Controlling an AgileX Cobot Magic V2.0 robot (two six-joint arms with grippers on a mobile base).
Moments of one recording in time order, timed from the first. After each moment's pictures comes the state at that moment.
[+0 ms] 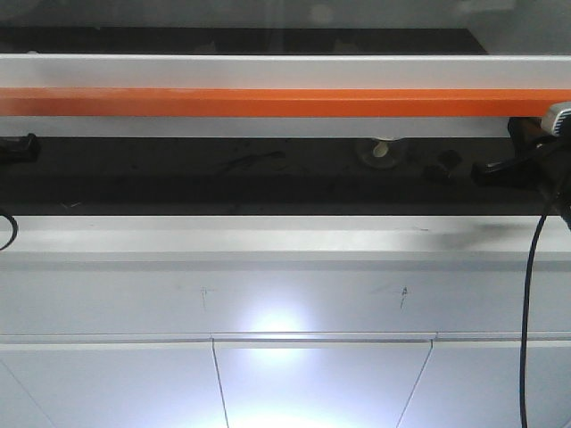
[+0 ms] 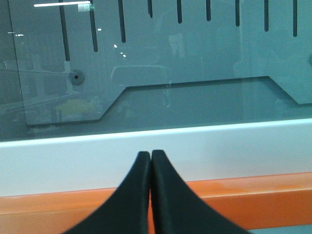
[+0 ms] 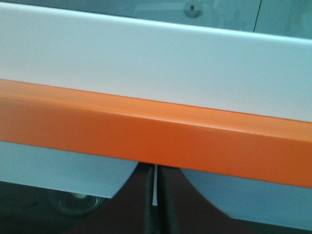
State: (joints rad) left arm 0.02 1.31 -0.64 0.04 -0.81 0.04; right arm -0.05 1.44 -0.67 -0.22 -0.71 0.03
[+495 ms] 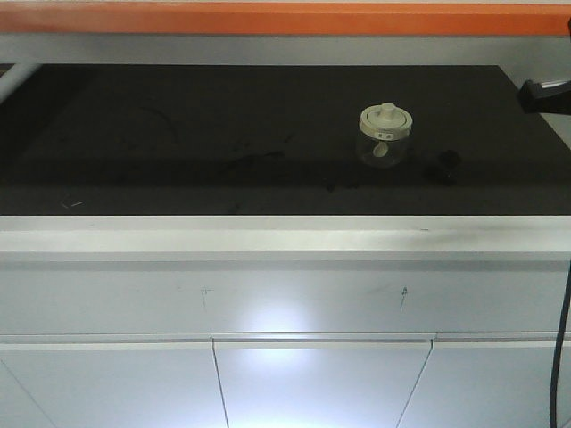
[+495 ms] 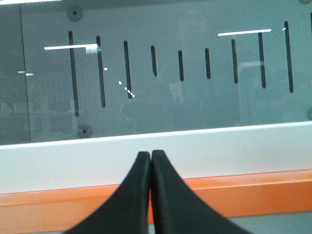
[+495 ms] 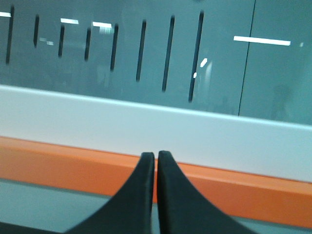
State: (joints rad) left arm 0.02 1.16 -0.78 0.04 -0.67 0.04; right arm -0.05 1.24 -0.75 -0.23 -0.76 0.05
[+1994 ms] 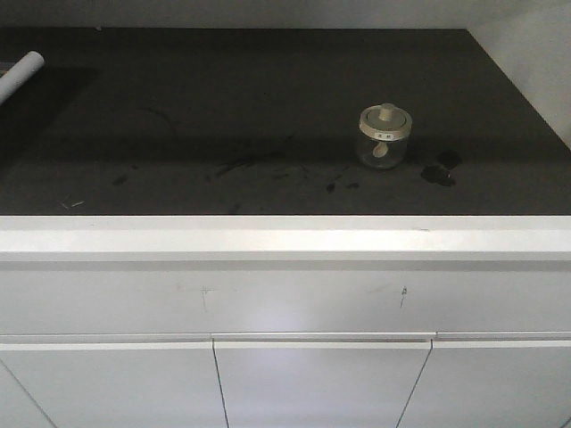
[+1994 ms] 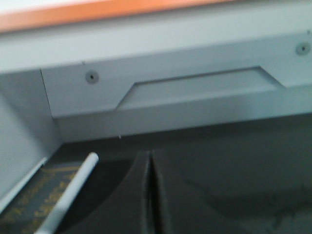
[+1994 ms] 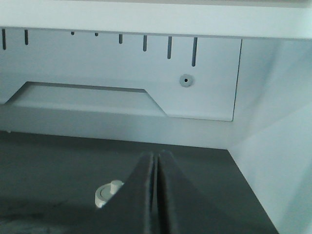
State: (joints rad) left arm 0.01 0.67 -0.67 0.13 -0.01 -0.01; right arm -0.05 0.71 -0.47 -0.42 -0.36 0.32
